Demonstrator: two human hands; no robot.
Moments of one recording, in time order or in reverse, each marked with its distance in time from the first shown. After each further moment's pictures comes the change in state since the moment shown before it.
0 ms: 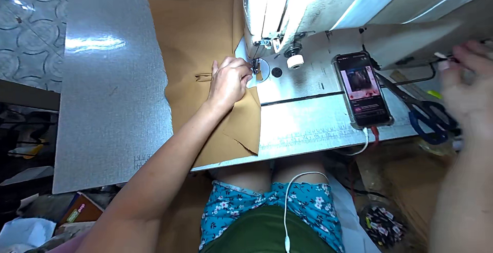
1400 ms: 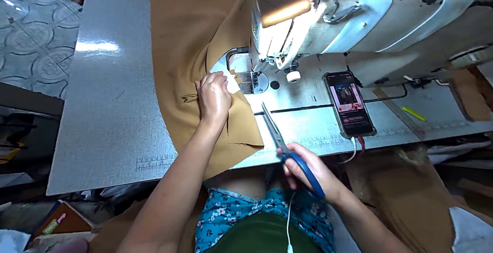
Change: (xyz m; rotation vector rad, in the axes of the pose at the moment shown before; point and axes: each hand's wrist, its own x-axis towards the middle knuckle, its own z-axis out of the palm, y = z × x) left_hand -0.023 0.005 -0.009 -0.008 0.258 -0.441; right_hand -0.139 -0.206 0.033 1.051 -0.908 0.112
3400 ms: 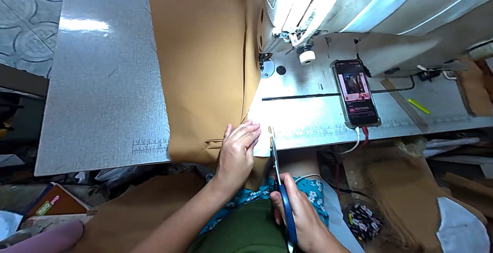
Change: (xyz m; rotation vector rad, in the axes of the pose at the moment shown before) left_hand -0.153 0.031 -0.017 -0.287 -0.141 0.107; right_hand -0.061 0.035 0.070 -0.207 0.079 0.140
